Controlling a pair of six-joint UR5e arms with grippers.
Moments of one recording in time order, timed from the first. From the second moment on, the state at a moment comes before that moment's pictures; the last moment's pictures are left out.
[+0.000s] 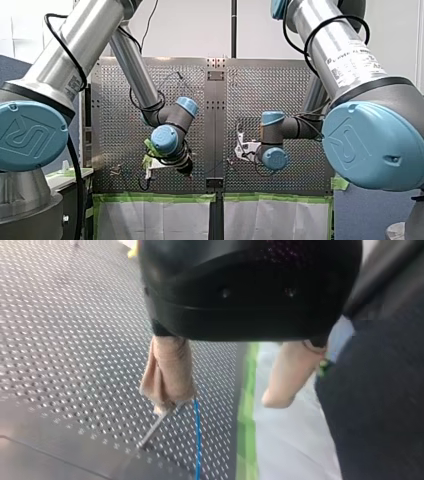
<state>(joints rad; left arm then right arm) -0.70 -2.04 -2.13 -2.67 -2.00 -2.03 2.11 -0.95 2.01 -1.06 1.66 1.64</state>
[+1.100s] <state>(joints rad) -0.71 -2.21 -2.09 -2.35 -2.01 -2.27 2.16 -0.95 2.01 -1.07 1.66 1.66</state>
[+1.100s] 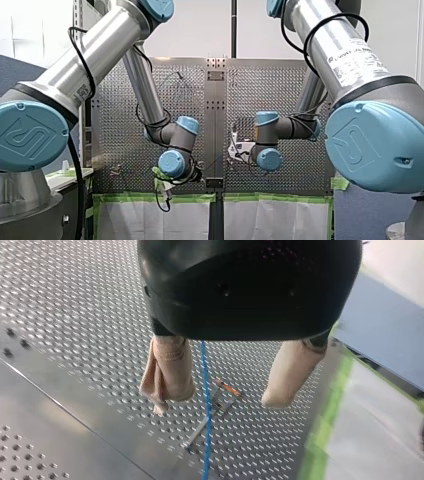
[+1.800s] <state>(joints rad) -0.69 -2.27 -2.02 -2.15 -2.00 -2.41 2.17 -0.95 2.01 -1.08 1.65 1.67</state>
